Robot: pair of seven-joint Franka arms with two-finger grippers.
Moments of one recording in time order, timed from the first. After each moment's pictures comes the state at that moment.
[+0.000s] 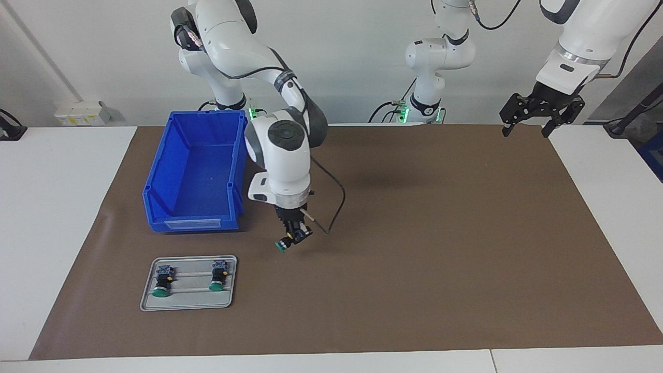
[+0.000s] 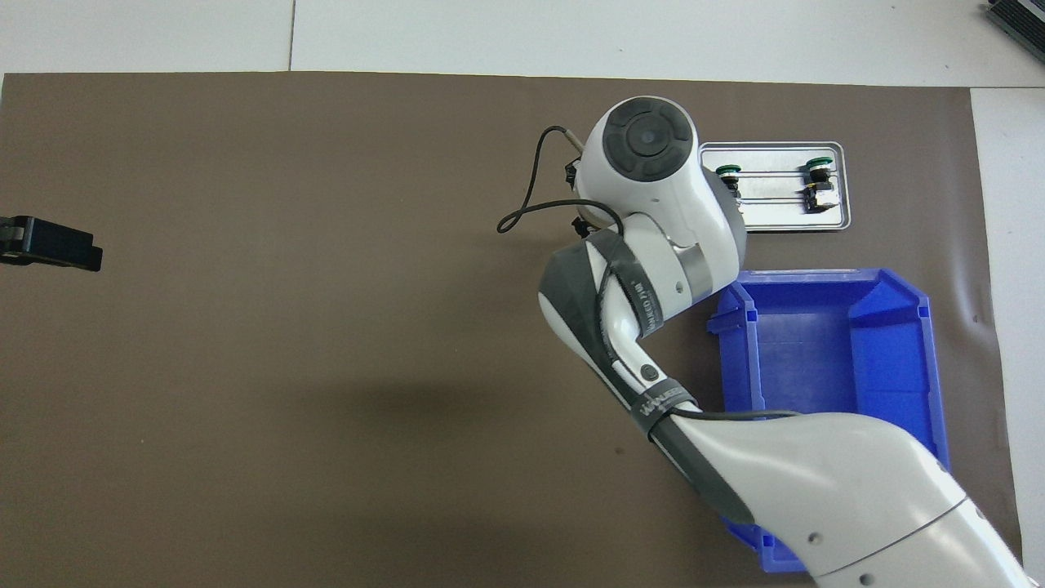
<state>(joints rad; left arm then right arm) -0.03 -0.02 -0.01 -1.53 0.00 1.54 0.08 0.45 0.54 0.03 -1.41 -0.12 2.03 1.62</state>
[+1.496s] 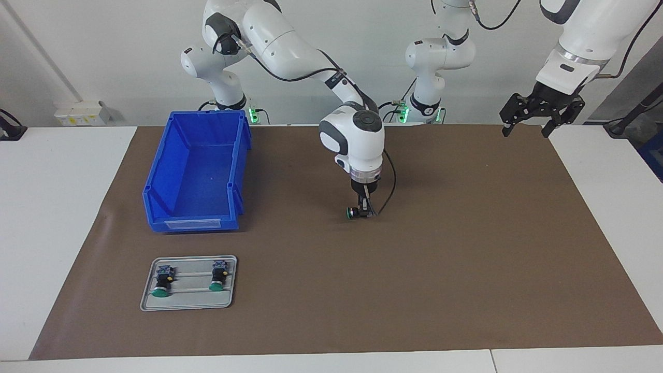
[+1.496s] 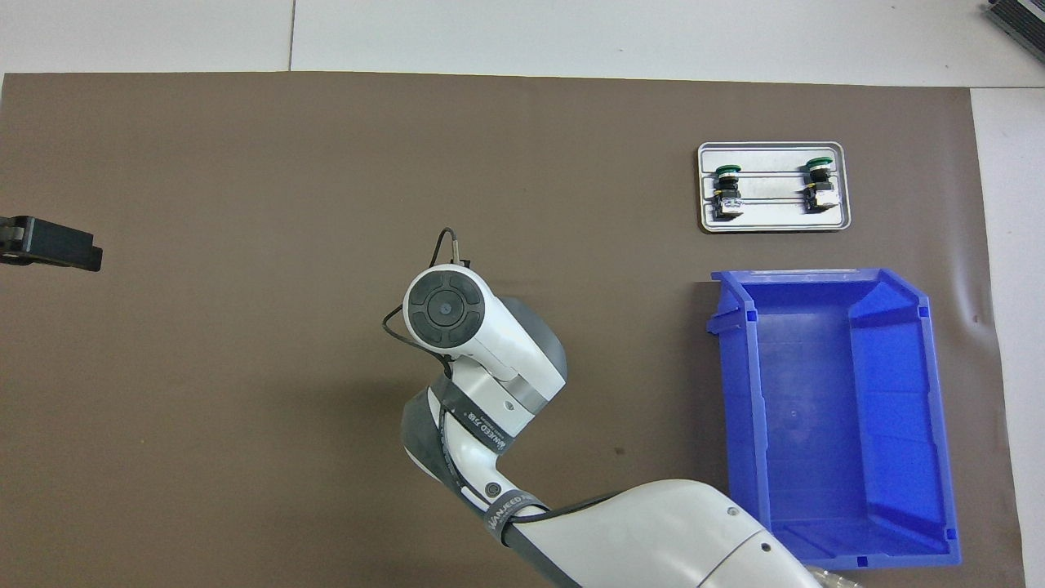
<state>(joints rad) -0.03 -0.02 -0.01 -1.53 0.00 1.54 0.08 0.69 0.62 0.04 -1.52 -0.08 2.28 2.41</state>
